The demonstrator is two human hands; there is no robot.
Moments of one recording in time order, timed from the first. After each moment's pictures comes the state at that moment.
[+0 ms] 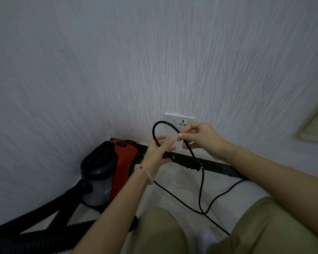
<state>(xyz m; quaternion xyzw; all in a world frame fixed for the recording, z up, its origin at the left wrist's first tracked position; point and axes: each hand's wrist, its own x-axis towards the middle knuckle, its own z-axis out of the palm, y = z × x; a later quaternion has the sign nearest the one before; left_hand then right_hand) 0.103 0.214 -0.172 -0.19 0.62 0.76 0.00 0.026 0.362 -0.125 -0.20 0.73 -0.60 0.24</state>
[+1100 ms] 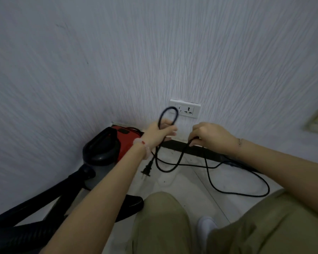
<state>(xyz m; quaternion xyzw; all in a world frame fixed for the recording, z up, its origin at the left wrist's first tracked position) 0.085 0.185 -0.169 -0.13 0.73 0.67 0.04 0.011 0.372 -0.163 -0.49 0.87 -0.04 -0.01</state>
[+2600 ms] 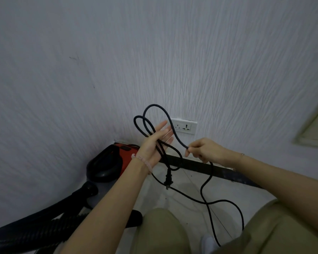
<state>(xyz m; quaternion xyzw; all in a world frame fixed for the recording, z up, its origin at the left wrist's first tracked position) 0.097 0.191 -0.136 -0.12 0.41 0.90 -0.01 0.038 0.366 -0.132 -0.23 0.84 -0.40 0.28</state>
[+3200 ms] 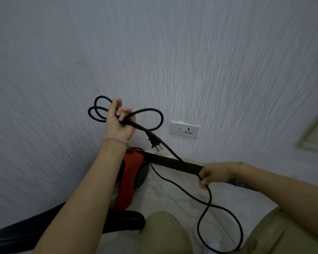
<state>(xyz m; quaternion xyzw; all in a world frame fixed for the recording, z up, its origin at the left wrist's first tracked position) 0.095 0.121 -0.070 -0.09 0.09 0.97 -0.21 0.023 0.387 -0.179 -0.36 0.82 -0.10 0.43</state>
